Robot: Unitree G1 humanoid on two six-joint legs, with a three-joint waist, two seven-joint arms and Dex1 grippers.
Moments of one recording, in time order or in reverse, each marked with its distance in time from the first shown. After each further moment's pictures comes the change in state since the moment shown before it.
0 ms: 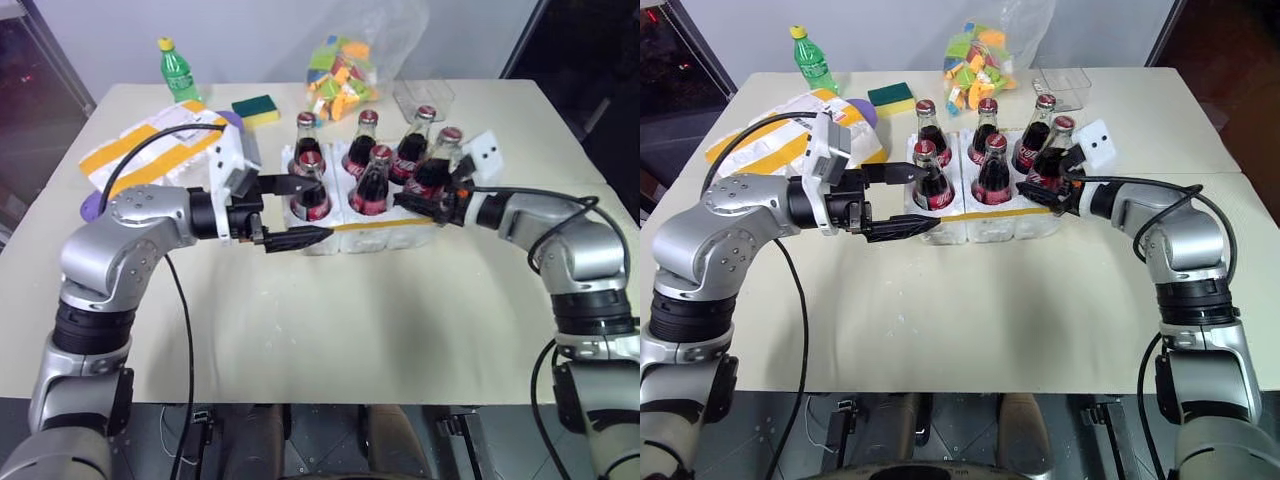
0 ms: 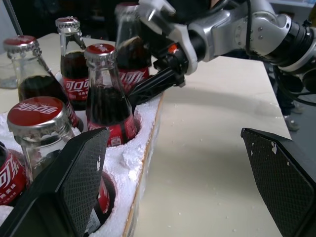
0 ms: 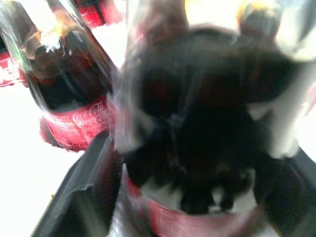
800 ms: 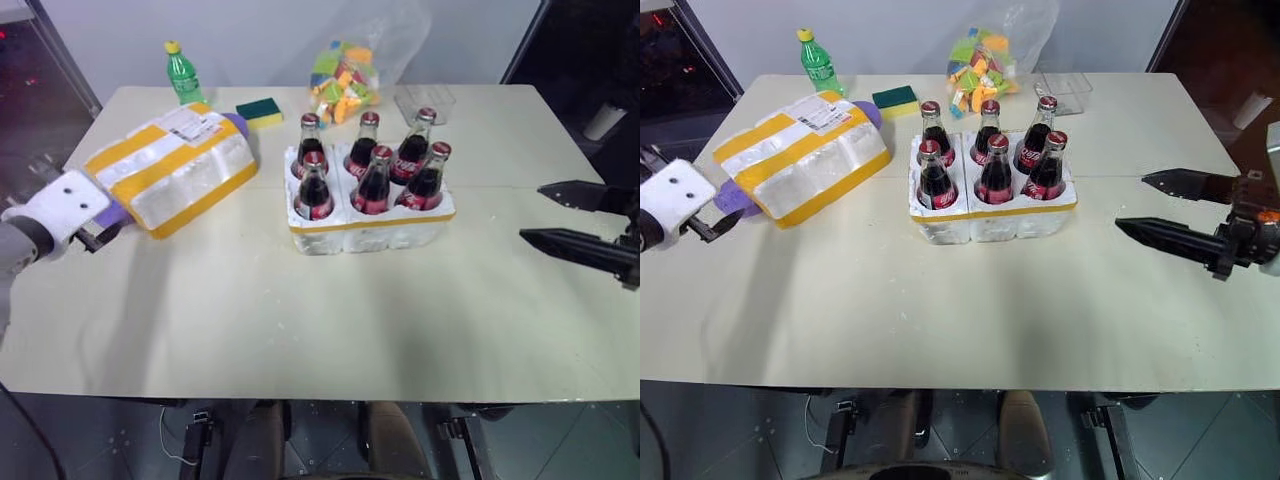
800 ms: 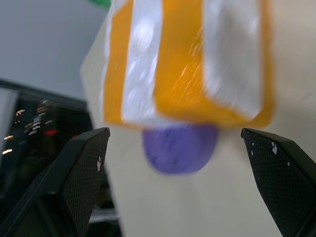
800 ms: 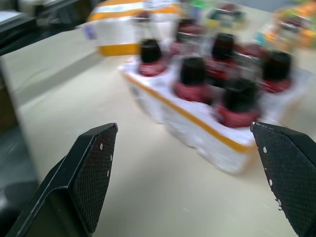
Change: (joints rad) left arm 0.466 0.437 0.184 0.308 0.767 -0.434 0.445; right arm 0.522 -0.427 -0.791 -0.546 0.505 0.381 0.398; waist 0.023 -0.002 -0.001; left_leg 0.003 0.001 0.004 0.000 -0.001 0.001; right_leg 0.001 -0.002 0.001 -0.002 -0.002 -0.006
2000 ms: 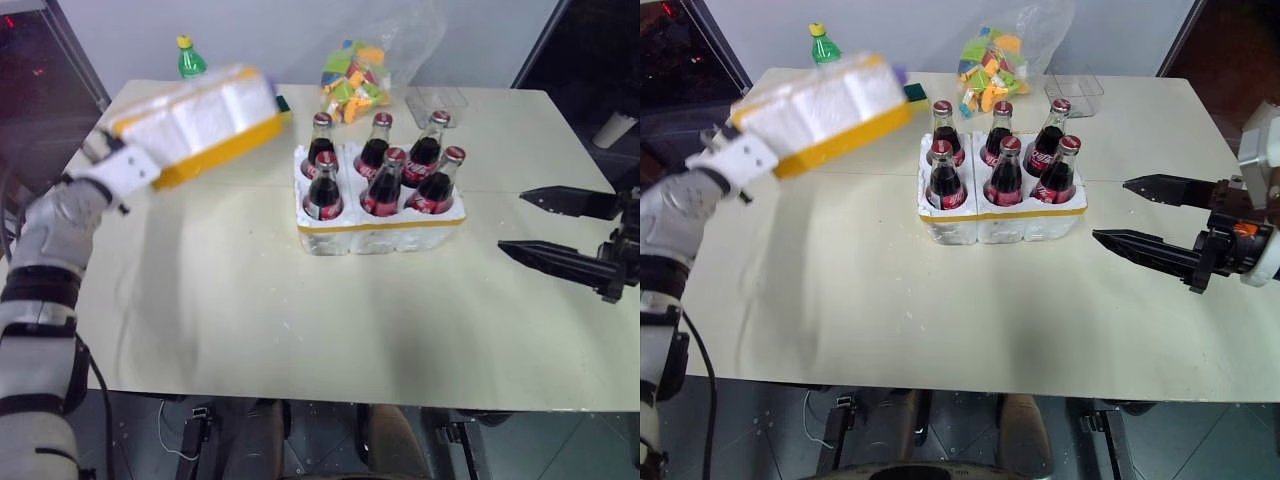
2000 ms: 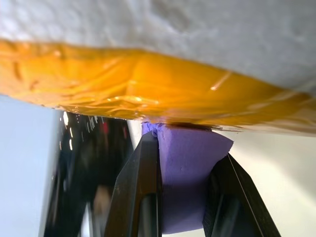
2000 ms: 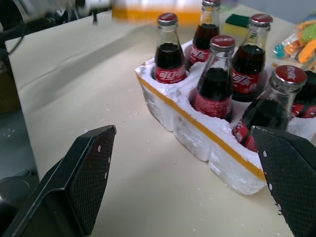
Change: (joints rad) left arm -0.708 -0.233 -0.259 0.581 0.191 -0.324 0.104; right arm 0.065 -0.027 -0.007 -0.059 0.121 -0.039 -0.177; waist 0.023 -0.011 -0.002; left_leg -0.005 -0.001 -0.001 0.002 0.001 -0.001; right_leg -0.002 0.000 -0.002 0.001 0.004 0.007
